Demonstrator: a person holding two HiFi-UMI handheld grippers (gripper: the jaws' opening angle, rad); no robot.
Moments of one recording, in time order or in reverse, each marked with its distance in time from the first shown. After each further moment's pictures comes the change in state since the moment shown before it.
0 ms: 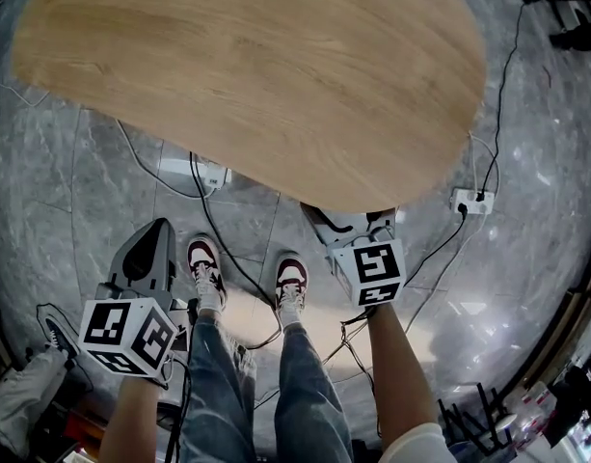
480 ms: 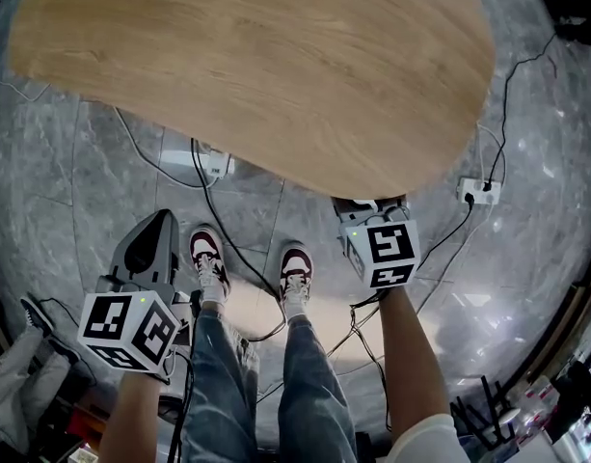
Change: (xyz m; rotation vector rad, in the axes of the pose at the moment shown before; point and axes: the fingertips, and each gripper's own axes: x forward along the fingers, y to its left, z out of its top) left arm 0.004 0.001 -0.011 0.003 0.015 -0.013; right arm 0.006 -0.018 -0.001 -0.010 -0.004 -0.041
